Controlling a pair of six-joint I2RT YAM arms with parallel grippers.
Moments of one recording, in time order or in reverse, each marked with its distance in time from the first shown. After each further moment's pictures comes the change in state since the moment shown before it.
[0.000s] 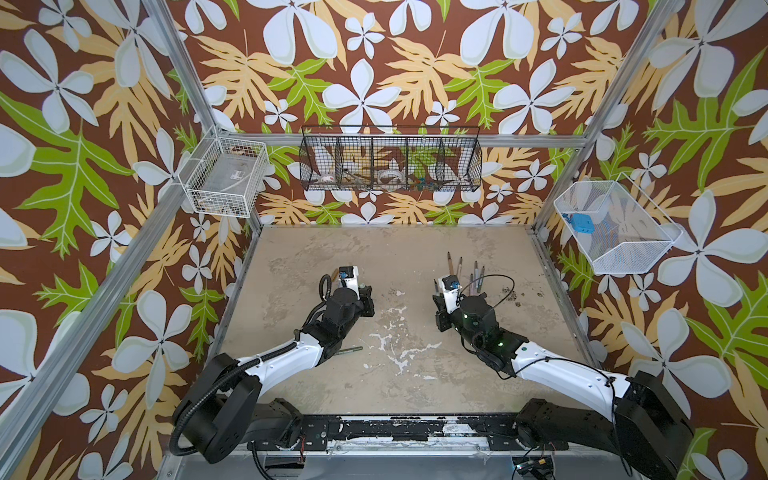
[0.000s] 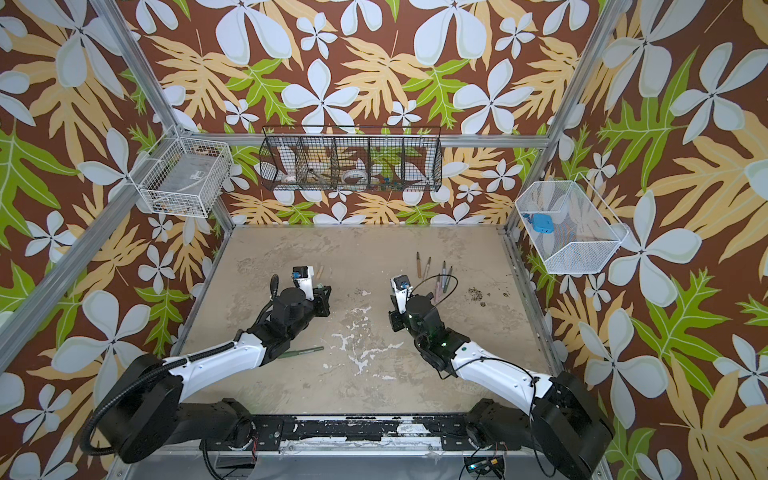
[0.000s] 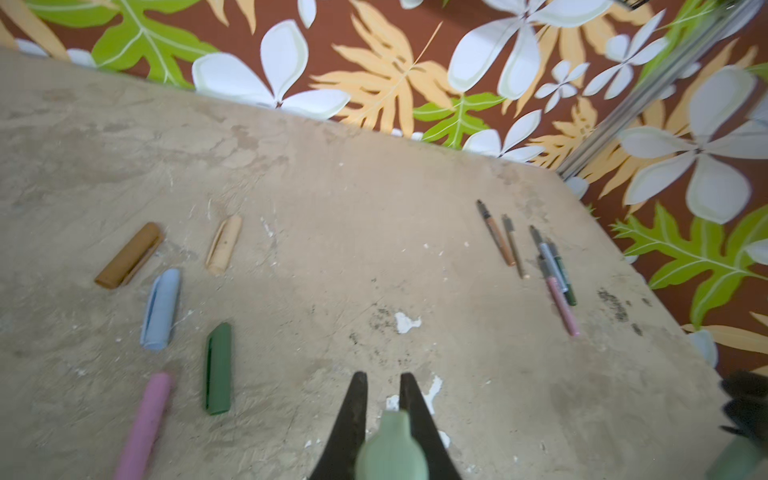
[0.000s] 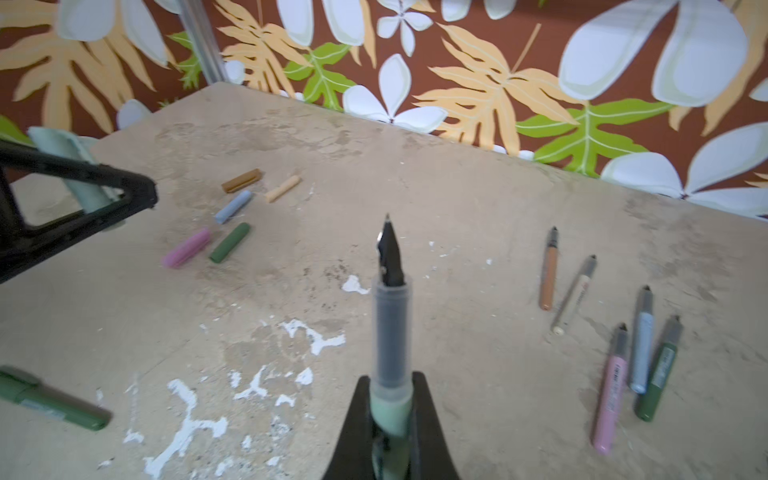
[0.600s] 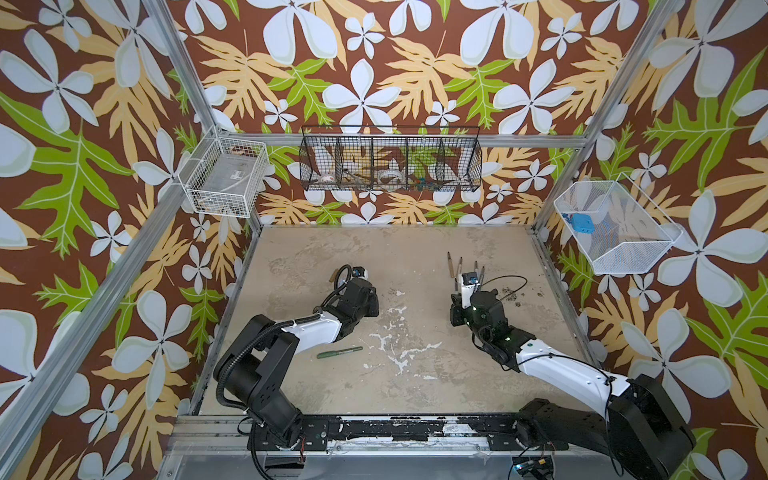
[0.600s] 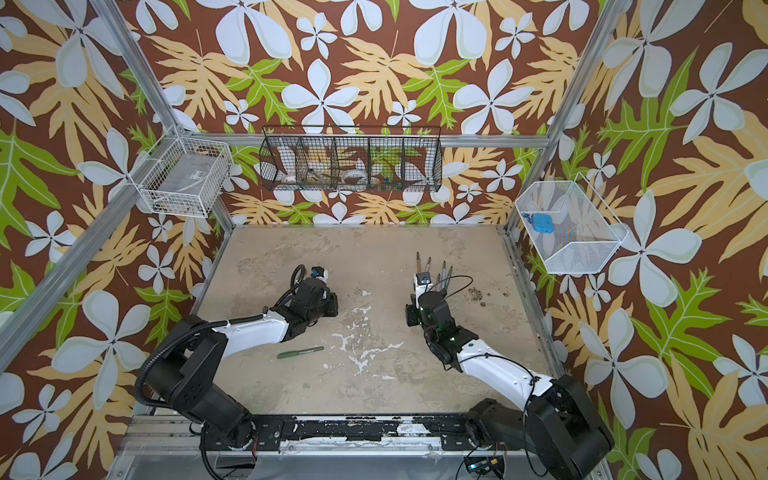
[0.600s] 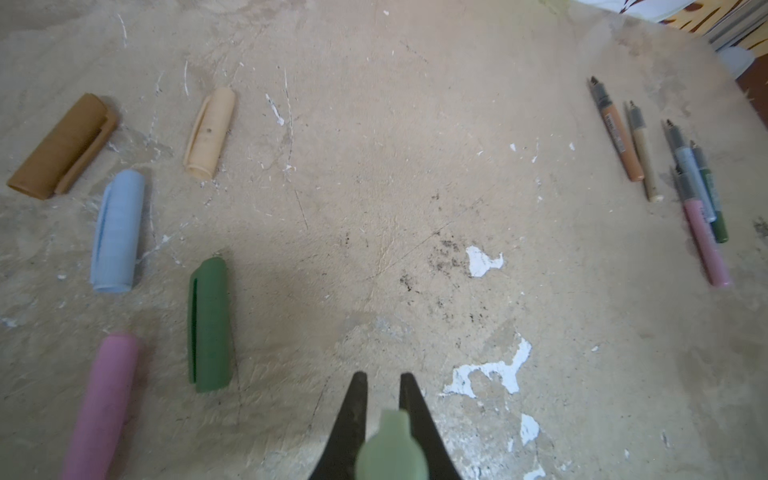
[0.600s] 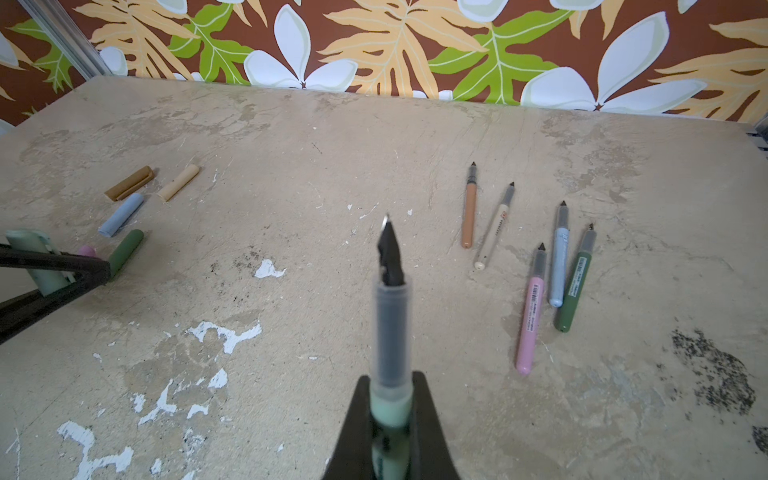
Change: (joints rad) left arm 0.023 0.283 0.181 -0.211 0.040 0.005; right arm -0.128 -0.003 -0.029 -0.054 0.005 0.090
